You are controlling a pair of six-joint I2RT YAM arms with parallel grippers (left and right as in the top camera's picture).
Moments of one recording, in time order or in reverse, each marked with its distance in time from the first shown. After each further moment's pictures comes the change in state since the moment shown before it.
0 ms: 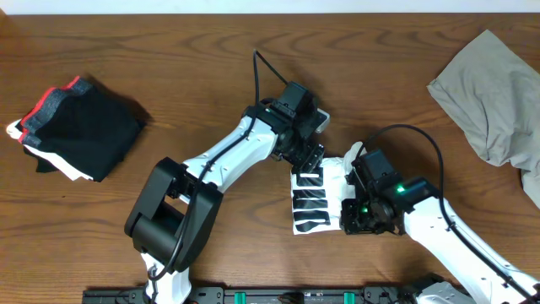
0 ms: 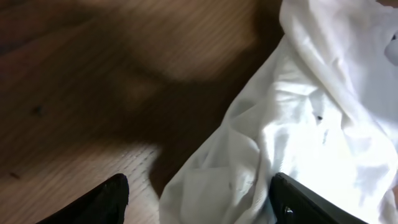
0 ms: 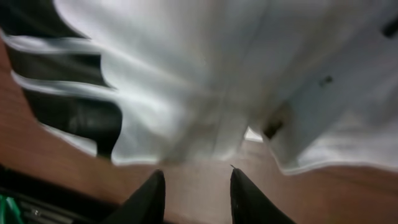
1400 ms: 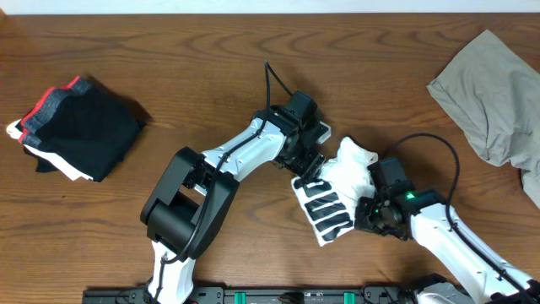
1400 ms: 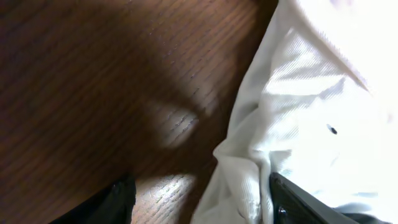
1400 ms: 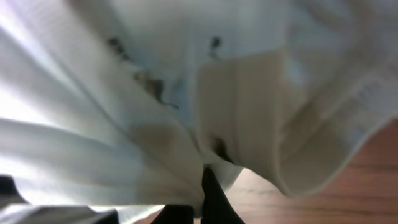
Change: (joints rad) left arm -0.014 0.094 0.000 -0.013 0.016 -0.003; right arm -0.141 0.001 -0.140 0.158 0.135 0.140
